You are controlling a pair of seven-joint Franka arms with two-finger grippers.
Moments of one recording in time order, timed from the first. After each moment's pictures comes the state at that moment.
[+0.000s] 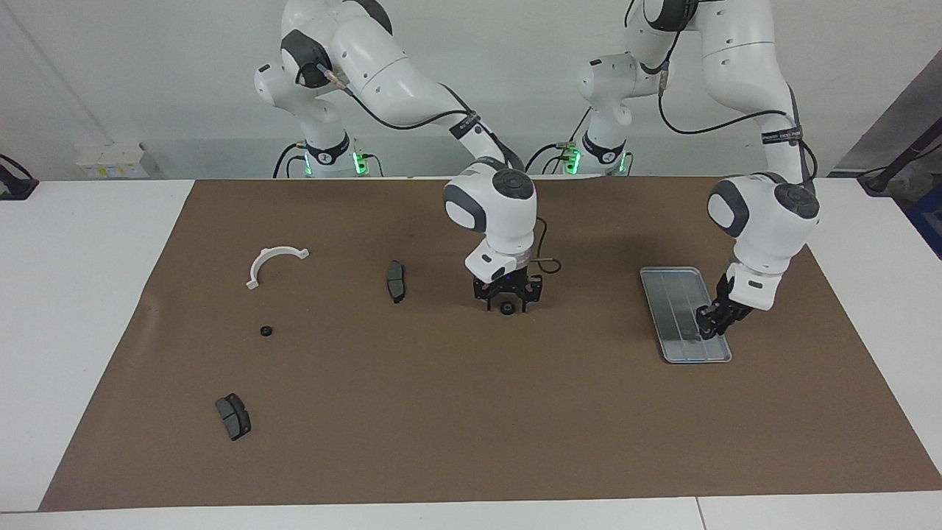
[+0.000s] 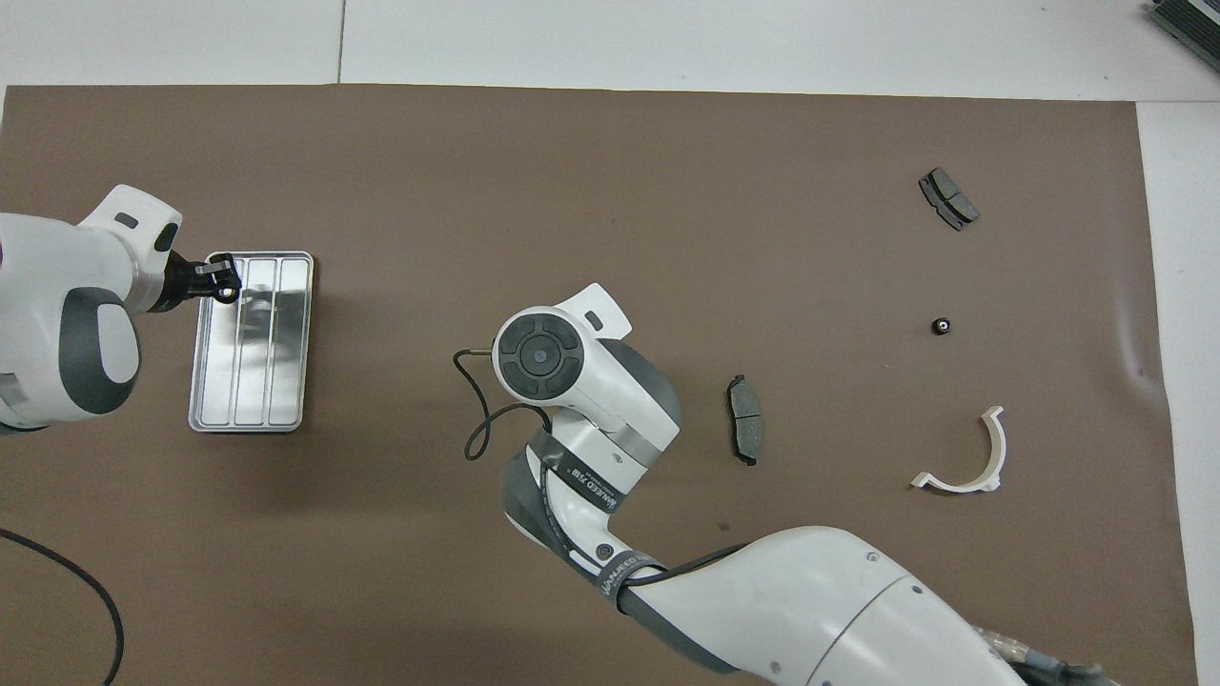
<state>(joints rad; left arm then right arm) 0.11 0.31 -0.05 -1.98 -0.04 2.50 -0.13 0.55 0.64 0.19 -1.55 -0.24 2.30 0.97</state>
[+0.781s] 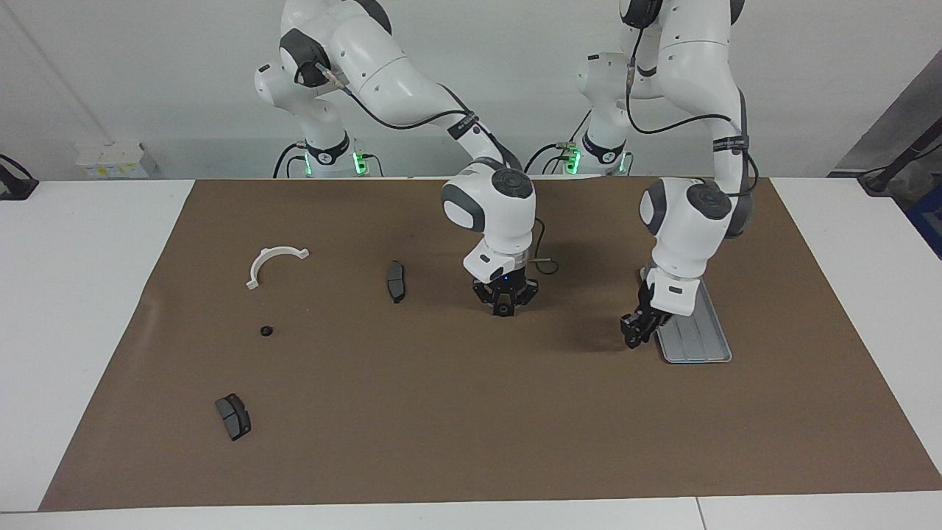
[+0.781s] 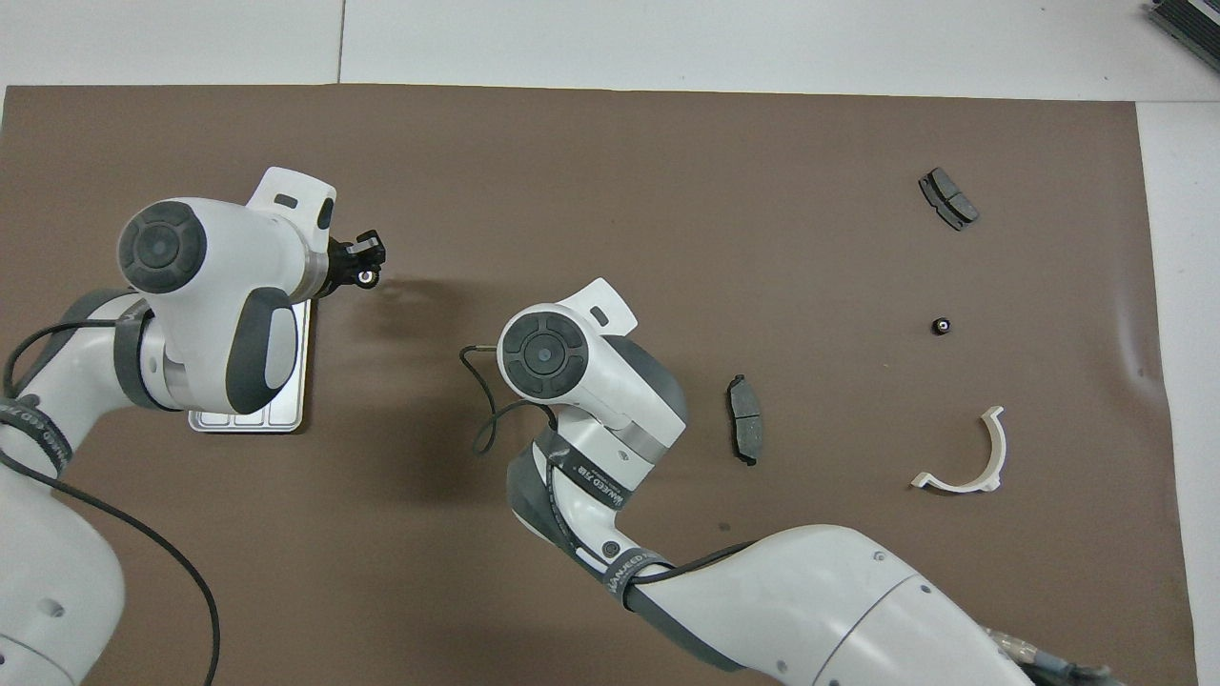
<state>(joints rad) -0.18 0.32 -0.06 -1.95 -0.05 2.52 -0.58 0.53 0.64 0.18 -1.55 -0.27 2.30 0.97</state>
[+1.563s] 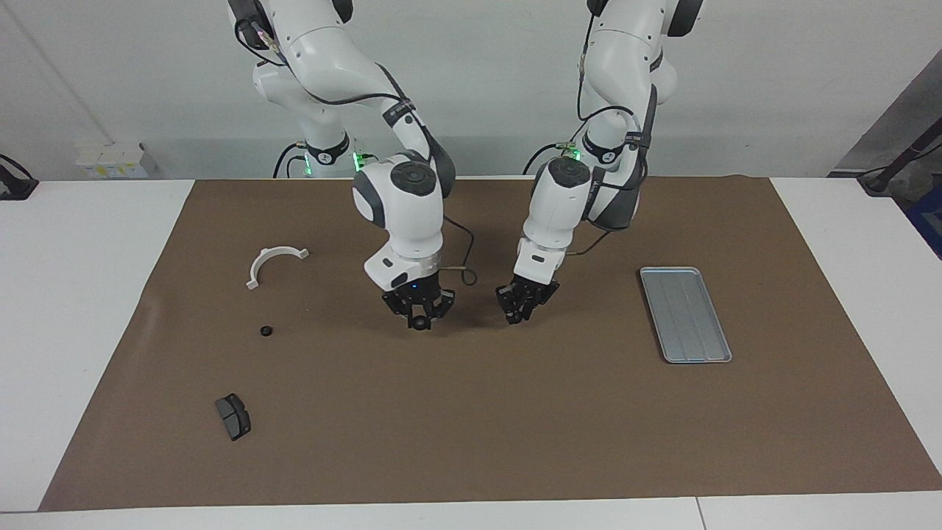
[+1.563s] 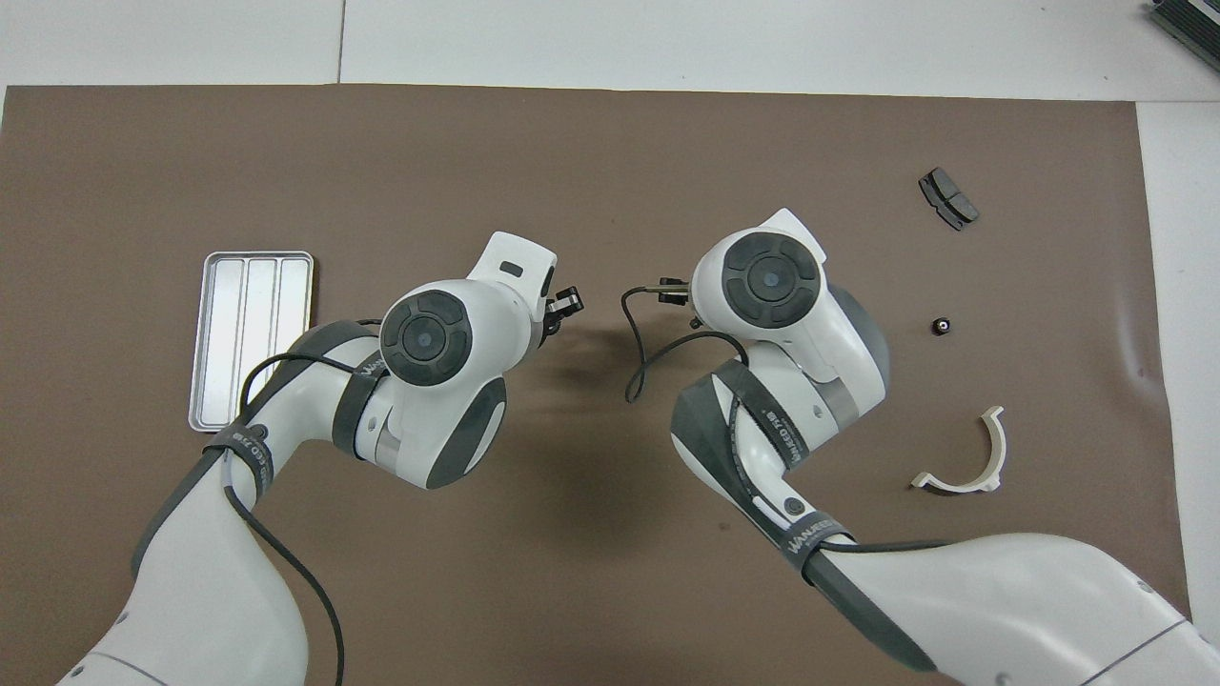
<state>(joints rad) -0.52 0.33 -0.06 -1.96 -0.05 2.59 -0.84 0.25 0.35 0.18 -1.82 -0.24 2.30 0.67</state>
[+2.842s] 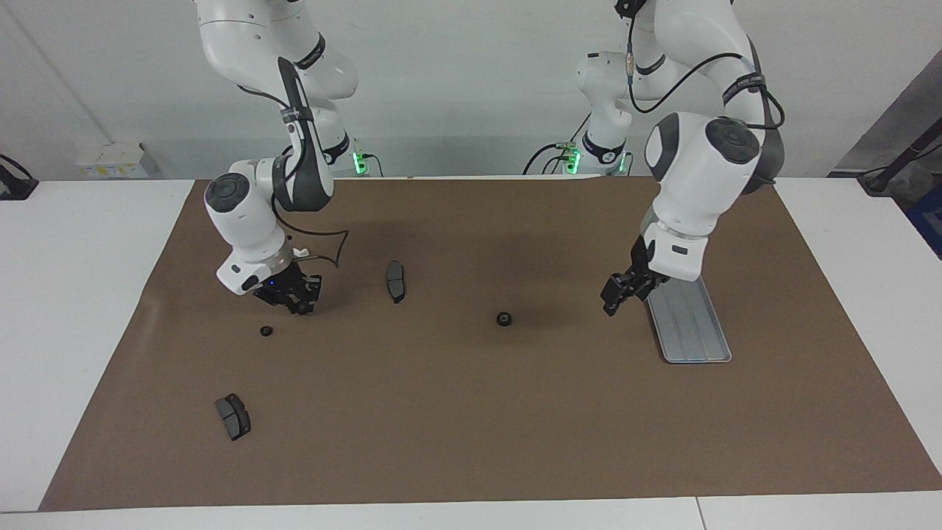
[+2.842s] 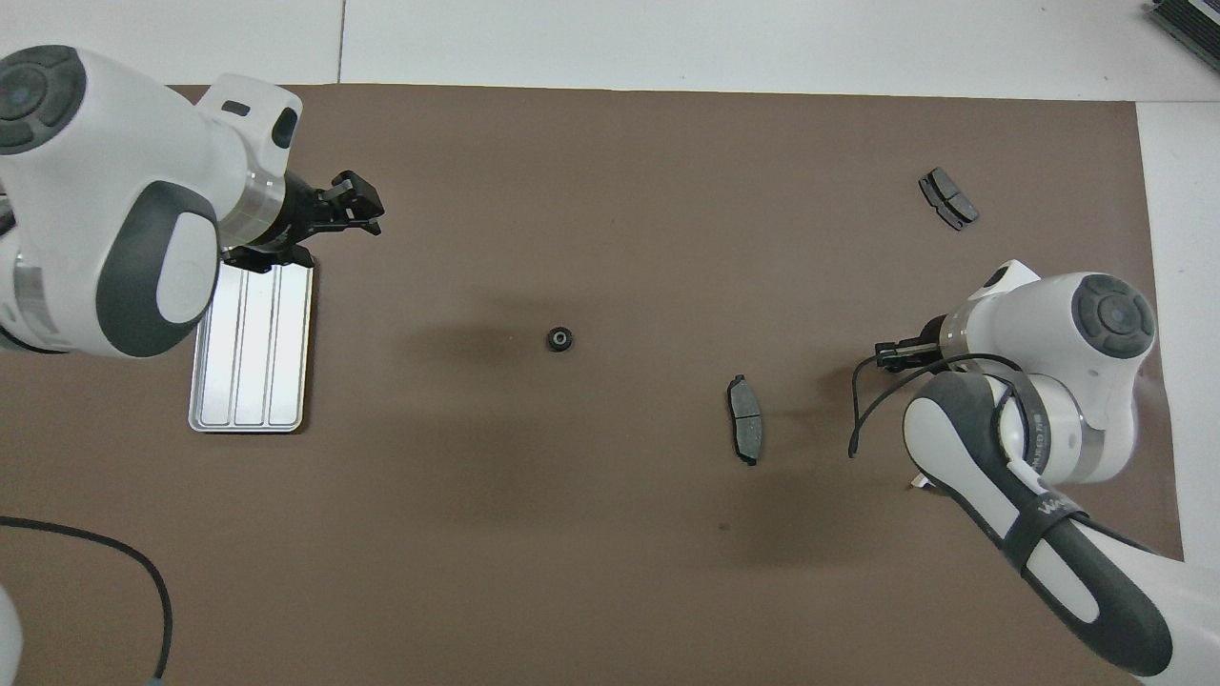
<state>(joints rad) -0.17 0.26 -0.03 -1.62 -0.11 1.96 -0.49 -0.15 0.17 0.18 -2.21 0.03 2.42 -0.06</state>
